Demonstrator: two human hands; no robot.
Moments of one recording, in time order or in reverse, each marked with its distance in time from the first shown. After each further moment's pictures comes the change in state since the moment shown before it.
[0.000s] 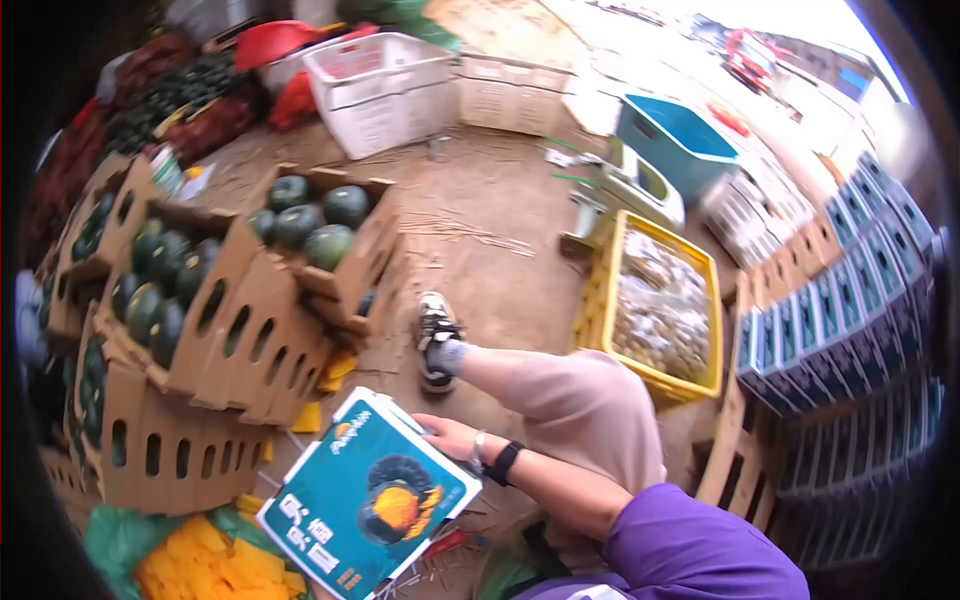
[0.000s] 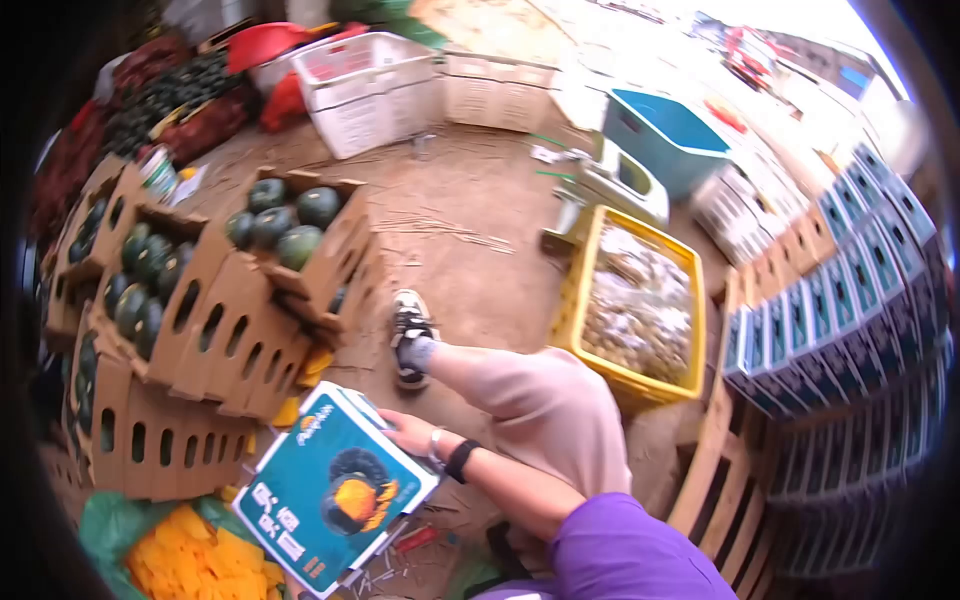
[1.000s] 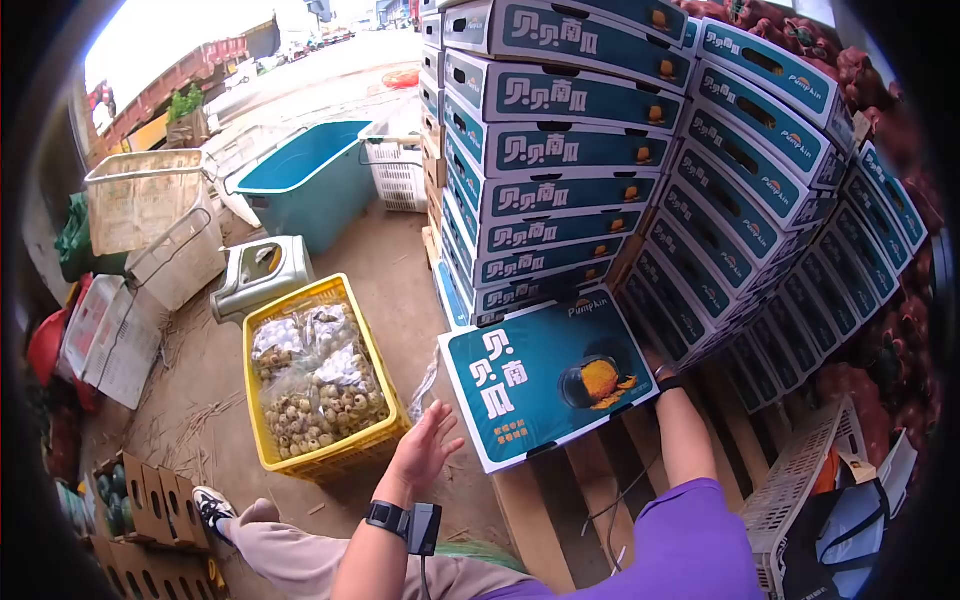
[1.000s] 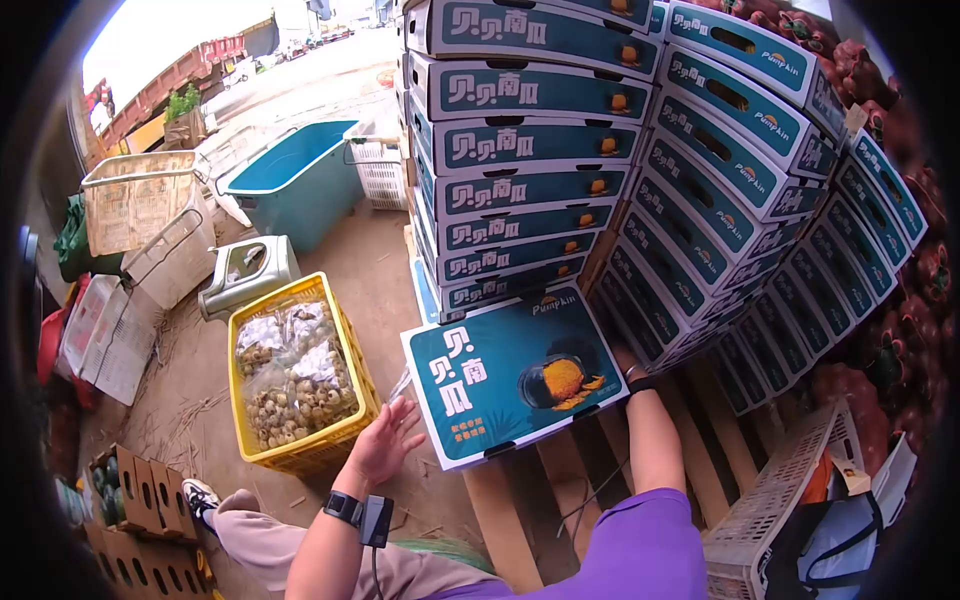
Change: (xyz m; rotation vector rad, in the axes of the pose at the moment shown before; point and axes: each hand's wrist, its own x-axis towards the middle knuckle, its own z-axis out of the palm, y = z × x) left_hand -0.207 -0.326 0.644 0.591 -1.306 -0.677; right_hand -0.863 0.170 -0.228 0.635 1.578 -0.266
